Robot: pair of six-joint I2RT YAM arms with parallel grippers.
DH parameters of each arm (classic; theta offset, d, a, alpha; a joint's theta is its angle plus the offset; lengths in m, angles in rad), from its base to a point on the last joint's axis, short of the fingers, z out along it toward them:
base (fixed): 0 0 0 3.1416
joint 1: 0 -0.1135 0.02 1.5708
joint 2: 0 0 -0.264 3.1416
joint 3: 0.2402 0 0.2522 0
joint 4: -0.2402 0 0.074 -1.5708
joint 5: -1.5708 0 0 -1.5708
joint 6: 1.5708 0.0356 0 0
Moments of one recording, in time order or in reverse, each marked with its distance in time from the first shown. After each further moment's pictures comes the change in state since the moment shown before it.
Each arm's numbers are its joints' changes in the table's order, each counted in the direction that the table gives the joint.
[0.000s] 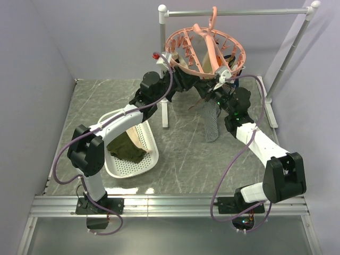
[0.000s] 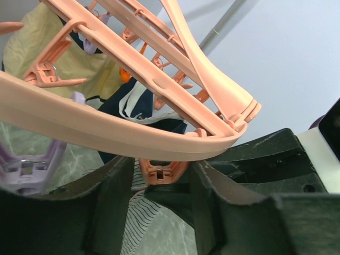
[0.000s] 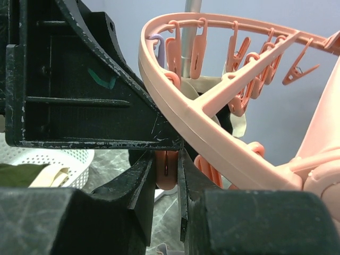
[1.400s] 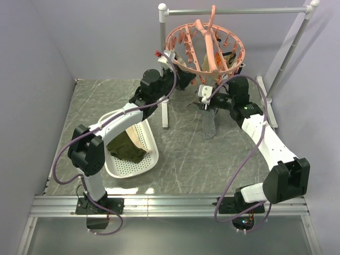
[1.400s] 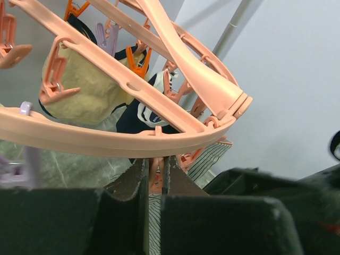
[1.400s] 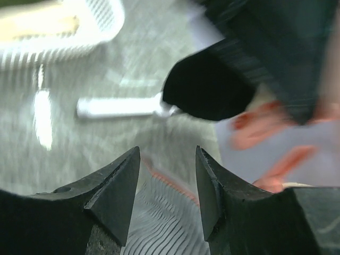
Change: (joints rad) left arm 0.003 0.006 0.024 -0.016 0.020 0.210; right arm 0.032 -0.018 0.241 -0.842 0.299 -0.910
